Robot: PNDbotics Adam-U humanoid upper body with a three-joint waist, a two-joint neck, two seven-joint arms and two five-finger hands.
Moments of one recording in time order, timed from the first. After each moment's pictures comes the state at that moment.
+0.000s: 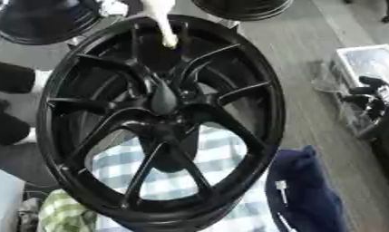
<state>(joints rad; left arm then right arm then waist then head) -1.35 0.52 -0.36 -1.14 -0.13 -0.29 -0.83 -0.05 -0.41 -0.22 -1.71 -0.34 0.02 0.08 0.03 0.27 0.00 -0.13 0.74</state>
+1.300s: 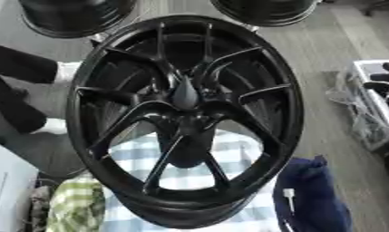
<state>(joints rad) -0.57 0.99 0.10 -1.36 0.01 -0.26 -0.77 0.03 -0.44 -0.32 -1.74 -0.37 -0.04 -0.02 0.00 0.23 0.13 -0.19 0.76</state>
